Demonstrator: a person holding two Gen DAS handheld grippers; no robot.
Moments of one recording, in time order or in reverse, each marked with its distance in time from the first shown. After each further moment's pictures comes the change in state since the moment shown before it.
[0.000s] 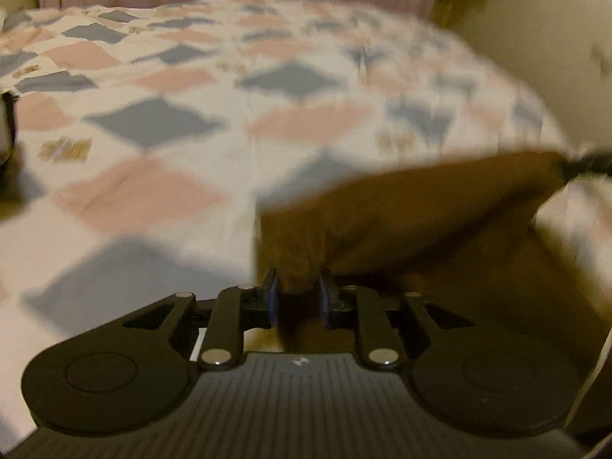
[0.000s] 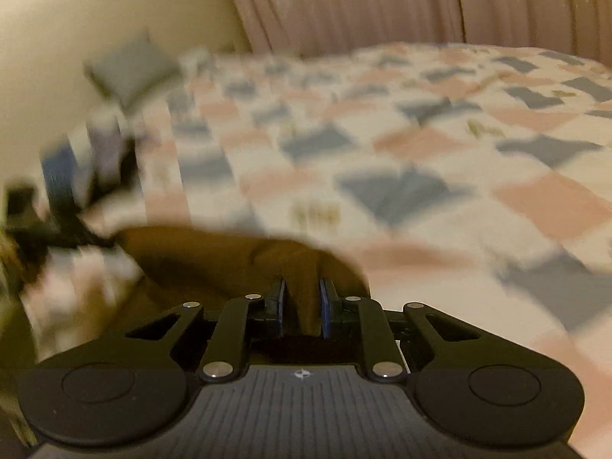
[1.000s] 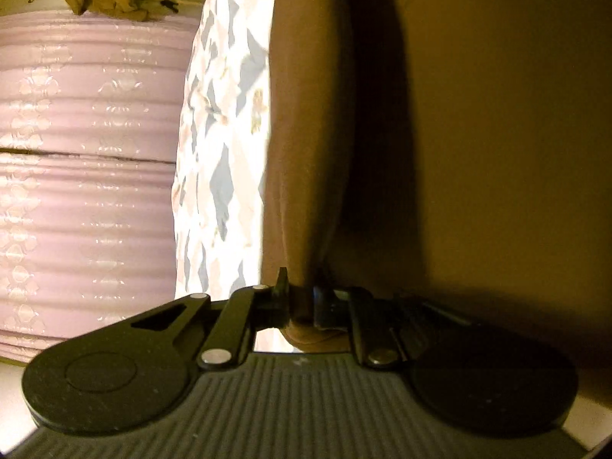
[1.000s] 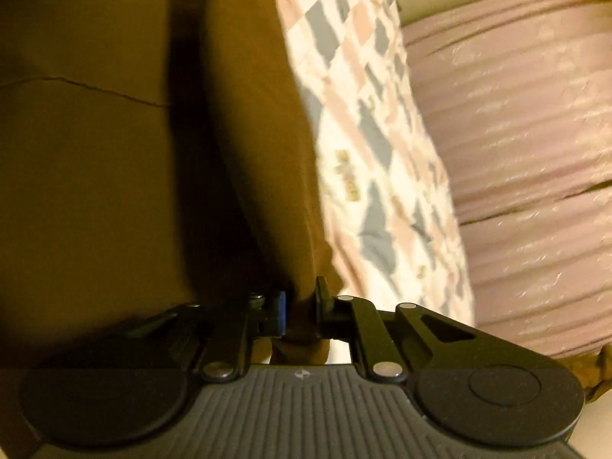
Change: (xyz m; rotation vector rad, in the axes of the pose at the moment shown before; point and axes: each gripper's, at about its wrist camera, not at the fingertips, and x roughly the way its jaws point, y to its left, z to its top) left arm 0.012 -0.132 -0.110 1.365 -0.137 0.513; right arm 0.041 0.125 -0.090 -1.129 0.051 -0.494
